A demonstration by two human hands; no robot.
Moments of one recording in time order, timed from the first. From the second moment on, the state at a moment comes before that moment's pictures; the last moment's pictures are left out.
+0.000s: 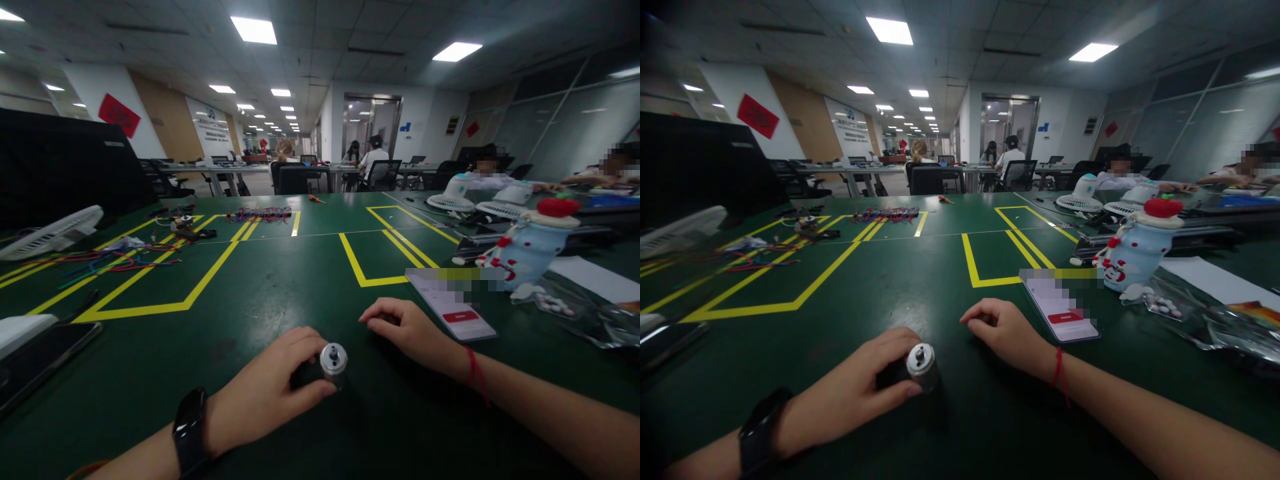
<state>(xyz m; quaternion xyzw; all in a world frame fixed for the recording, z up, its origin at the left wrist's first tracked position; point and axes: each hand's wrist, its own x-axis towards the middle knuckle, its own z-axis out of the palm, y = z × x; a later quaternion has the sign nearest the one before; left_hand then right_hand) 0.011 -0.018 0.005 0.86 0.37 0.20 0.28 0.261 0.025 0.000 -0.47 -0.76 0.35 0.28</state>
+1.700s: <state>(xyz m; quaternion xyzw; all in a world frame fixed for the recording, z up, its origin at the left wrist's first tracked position) 0.012 -0.018 0.002 0.86 0.37 0.20 0.28 0.250 -0.001 0.022 -0.30 -0.89 0.26 0.23</state>
